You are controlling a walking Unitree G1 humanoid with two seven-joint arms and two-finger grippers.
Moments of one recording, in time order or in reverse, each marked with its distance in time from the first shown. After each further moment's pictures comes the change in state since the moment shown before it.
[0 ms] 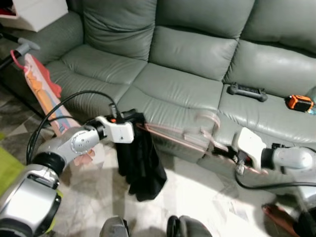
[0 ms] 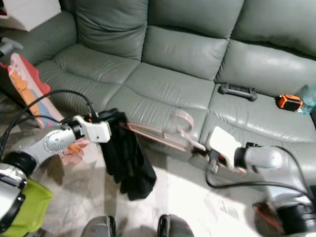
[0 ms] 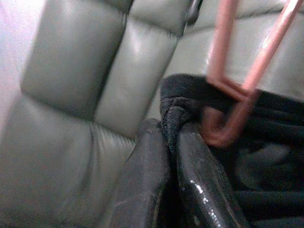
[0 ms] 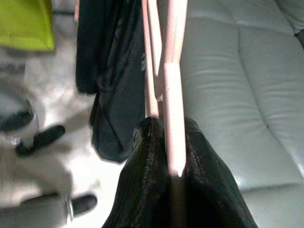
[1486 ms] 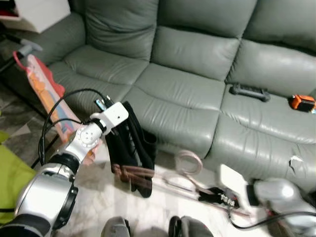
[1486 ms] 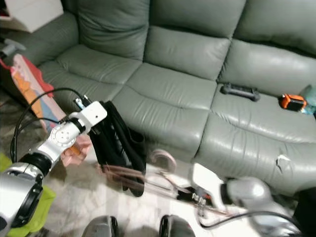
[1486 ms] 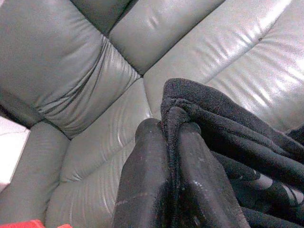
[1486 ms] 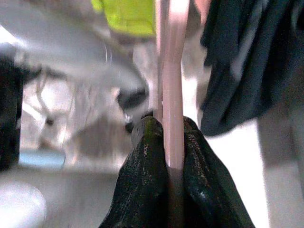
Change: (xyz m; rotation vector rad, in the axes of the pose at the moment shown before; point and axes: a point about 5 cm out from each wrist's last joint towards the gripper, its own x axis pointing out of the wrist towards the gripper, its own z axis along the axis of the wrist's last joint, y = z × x) left arm 0.011 0.007 -0.020 -0.348 0.253 0.193; right arm -0.003 0.072 -0.034 0.164 0.099 0.392
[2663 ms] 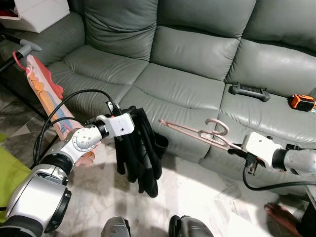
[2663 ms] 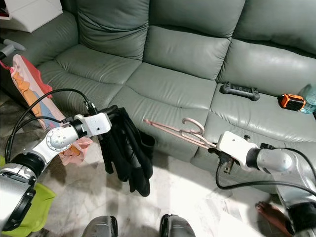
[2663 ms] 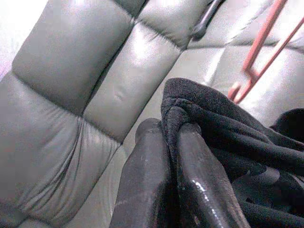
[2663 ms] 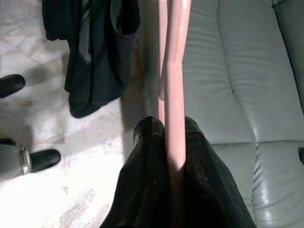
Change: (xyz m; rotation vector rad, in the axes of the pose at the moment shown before) left arm -0.011 -0.011 0.024 0.190 -0.306 -0.208; right arm -0.058 -0.078 0.020 -0.278 0.101 -0.489
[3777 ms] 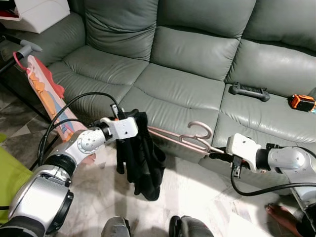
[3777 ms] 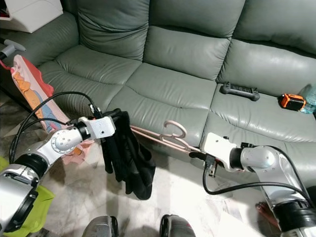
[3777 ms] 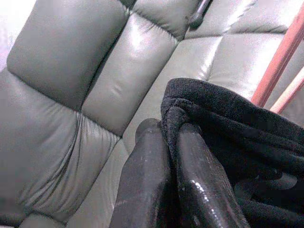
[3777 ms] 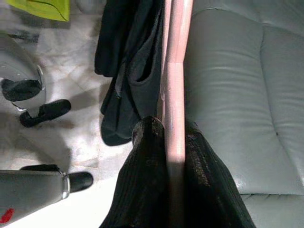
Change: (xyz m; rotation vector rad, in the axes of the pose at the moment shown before) left arm 0.002 -0.007 -0.005 0.025 0.064 0.003; right arm 0.017 0.019 0.030 0.016 -0.112 0.182
